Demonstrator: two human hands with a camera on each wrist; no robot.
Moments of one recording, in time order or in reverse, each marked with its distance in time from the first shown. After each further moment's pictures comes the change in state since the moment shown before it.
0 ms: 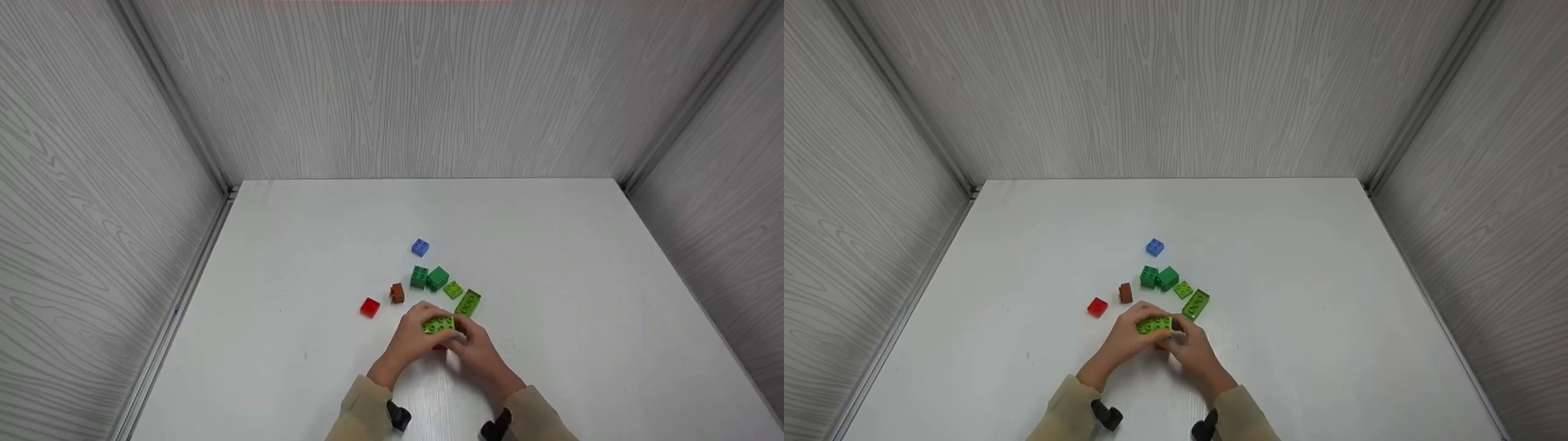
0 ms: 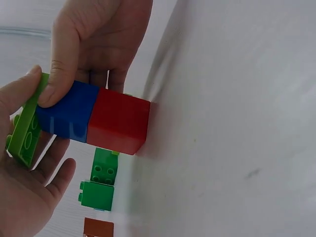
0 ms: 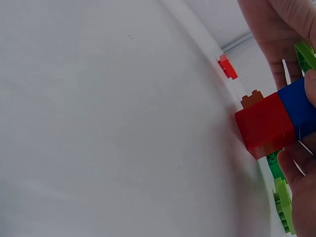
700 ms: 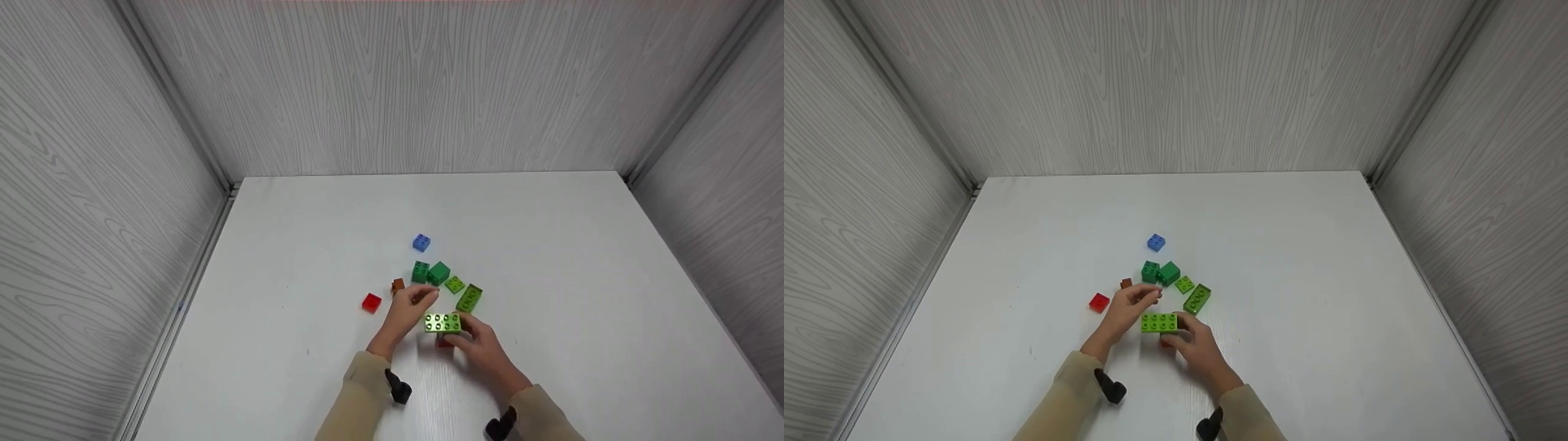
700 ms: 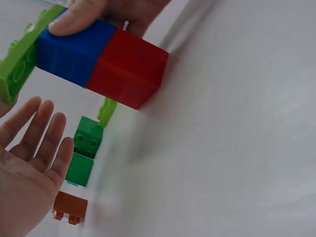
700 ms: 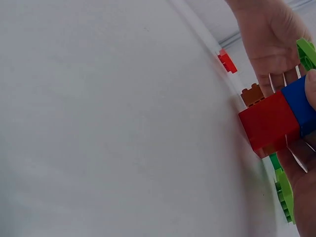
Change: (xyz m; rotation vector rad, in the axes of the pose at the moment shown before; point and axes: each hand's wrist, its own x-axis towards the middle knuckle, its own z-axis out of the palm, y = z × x) left_hand 0.029 -0.024 -0.013 -0.229 0.026 -0.180; right_hand -0.008 -0.001 -0.003 0.038 0.008 0.160
